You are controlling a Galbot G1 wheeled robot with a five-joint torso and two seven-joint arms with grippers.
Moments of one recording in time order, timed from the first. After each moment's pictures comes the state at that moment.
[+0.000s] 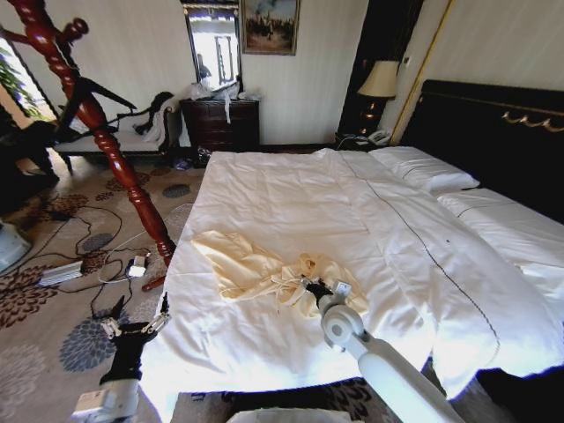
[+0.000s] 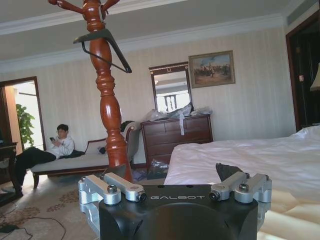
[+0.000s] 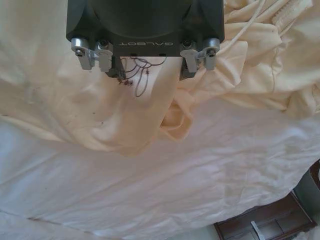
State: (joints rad) left arm 1.92 -1.58 -0.86 -2.29 -0.14 -0.23 0.08; right arm -1.08 1.02 0.00 1.95 1.09 -0.23 0.80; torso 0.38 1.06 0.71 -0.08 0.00
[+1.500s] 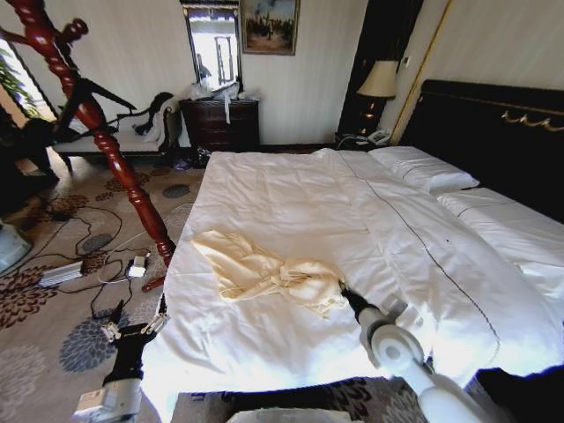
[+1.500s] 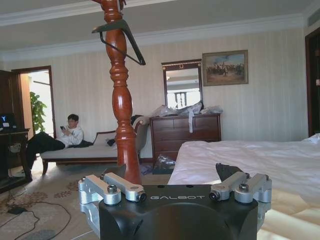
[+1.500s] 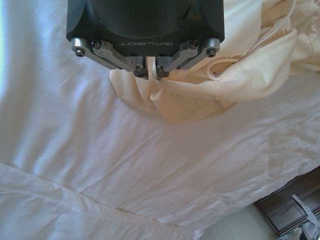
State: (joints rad) left arm 1.92 -1.58 -0.86 -2.26 -0.19 -0.23 0.04; right arm -1.43 0.91 0.34 2.15 1.27 -0.17 0.78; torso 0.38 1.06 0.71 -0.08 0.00
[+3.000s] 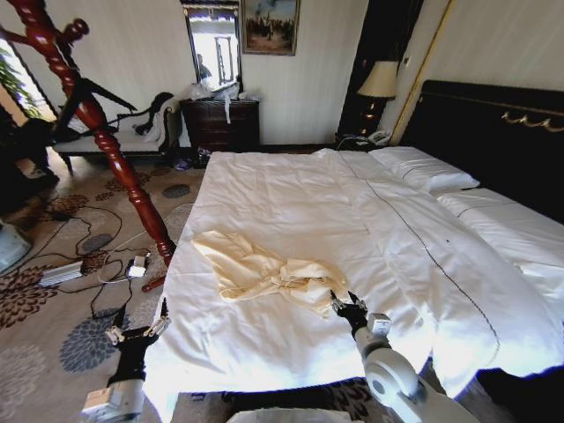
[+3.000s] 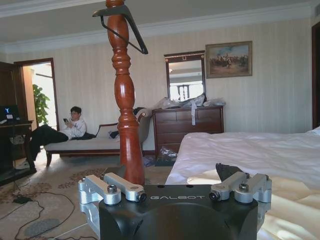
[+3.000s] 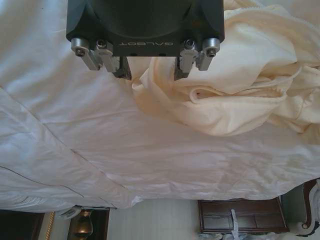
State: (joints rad) left arm 1.90 -1.58 -0.85 -2.21 -0.18 -0.23 0.04; right arm -1.49 0.88 0.24 2.13 0.70 -0.20 0.62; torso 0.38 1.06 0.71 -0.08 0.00
